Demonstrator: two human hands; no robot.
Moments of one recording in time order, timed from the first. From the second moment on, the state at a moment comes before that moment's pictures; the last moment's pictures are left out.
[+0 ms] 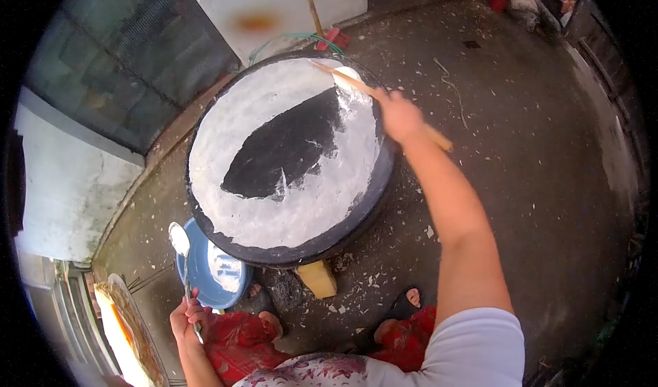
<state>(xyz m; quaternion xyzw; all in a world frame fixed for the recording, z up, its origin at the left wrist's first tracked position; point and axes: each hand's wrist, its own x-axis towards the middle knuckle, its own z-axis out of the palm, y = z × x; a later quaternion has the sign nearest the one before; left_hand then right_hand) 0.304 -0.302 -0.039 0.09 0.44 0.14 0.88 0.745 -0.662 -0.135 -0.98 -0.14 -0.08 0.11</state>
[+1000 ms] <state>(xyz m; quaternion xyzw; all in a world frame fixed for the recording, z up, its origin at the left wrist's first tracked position) 0.248 -0.281 -0.038 0.09 0.39 0.10 0.91 0.615 -0.581 -0.122 -0.84 0.06 0.17 0.51</state>
